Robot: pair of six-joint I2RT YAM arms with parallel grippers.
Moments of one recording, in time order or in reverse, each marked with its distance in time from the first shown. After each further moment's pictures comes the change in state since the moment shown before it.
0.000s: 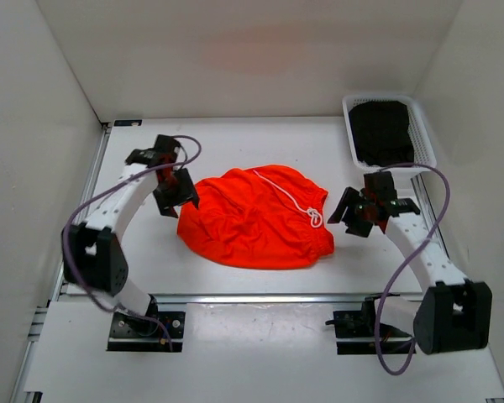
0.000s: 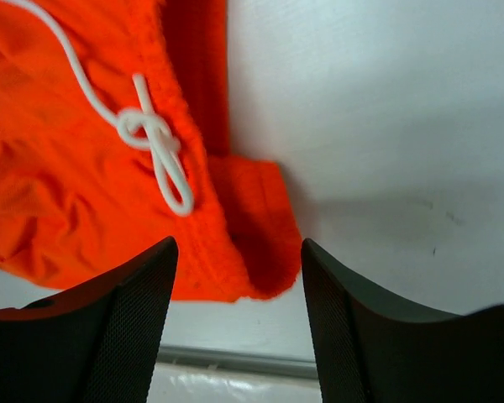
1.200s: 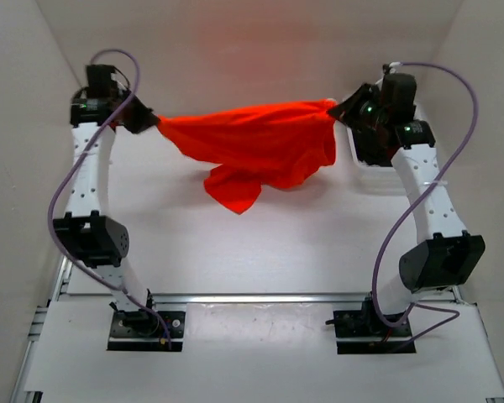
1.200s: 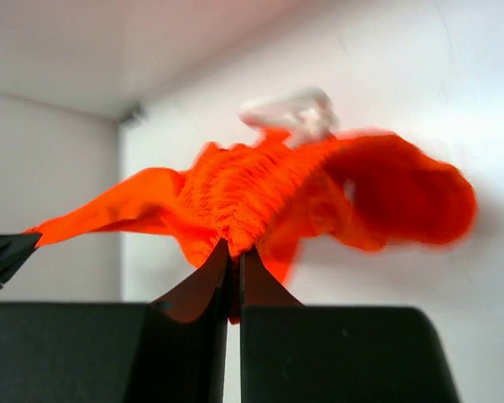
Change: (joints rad) left arm 0.298 0.147 0.616 0.055 0.155 -0.142; right arm -0.018 0.347 0.768 0.168 -0.145 0.161
